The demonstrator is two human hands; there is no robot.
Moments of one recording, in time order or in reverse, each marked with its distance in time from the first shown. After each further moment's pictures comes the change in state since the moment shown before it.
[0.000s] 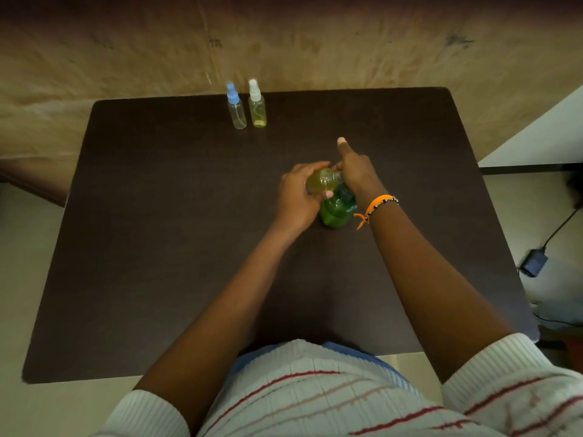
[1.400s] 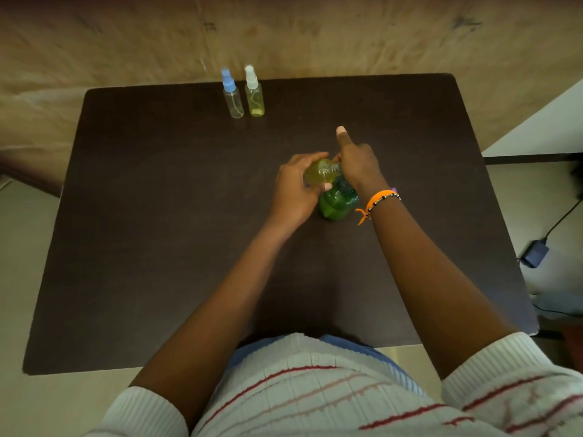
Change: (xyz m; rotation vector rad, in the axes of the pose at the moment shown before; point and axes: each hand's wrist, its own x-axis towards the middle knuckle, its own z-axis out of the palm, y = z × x) left_hand 0.001 0.002 0.001 -0.021 -0.008 0.021; right_hand 0.006 0.001 -0.001 -0.092 0.034 -0.023
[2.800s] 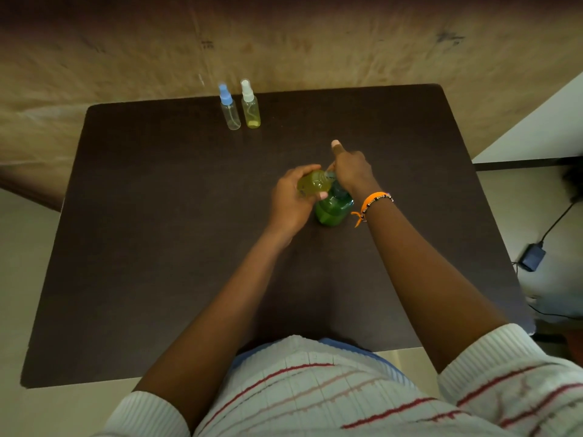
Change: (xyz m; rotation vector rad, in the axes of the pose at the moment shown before) left_hand 0.000 -0.015 0.008 -0.121 0.008 -0.071; right_hand 0.004 0.001 -0.002 -0.024 -0.004 0.012
